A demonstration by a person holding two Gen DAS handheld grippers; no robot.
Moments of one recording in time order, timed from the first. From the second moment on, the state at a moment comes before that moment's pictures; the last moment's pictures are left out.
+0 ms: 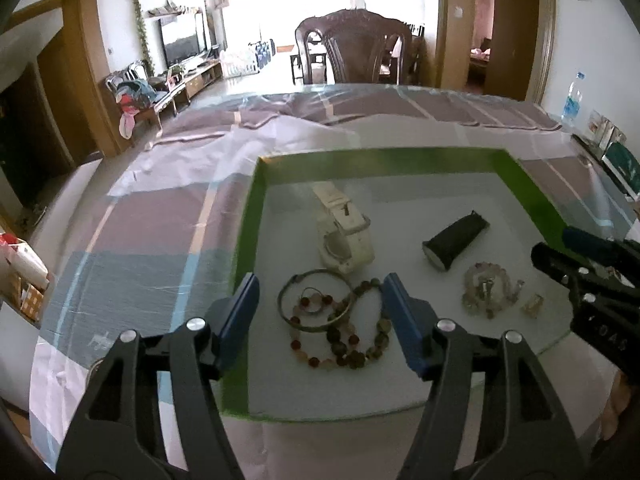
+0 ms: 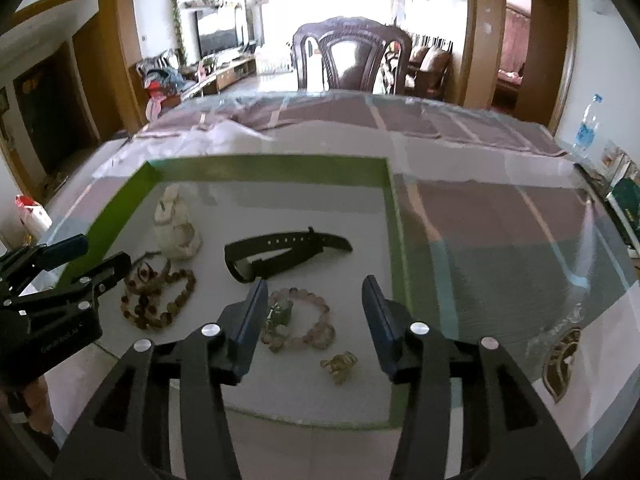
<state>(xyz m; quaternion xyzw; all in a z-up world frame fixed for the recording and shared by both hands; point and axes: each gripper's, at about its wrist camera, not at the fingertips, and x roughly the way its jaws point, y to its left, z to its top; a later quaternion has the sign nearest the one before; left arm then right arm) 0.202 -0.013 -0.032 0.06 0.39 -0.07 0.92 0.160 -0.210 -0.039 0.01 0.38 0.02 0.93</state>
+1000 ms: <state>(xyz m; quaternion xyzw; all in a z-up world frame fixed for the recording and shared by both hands) 0.018 0.022 0.025 0.06 0.26 -0.02 0.96 -0.013 -0.172 0.010 -0.01 0.25 -0.05 0.97</state>
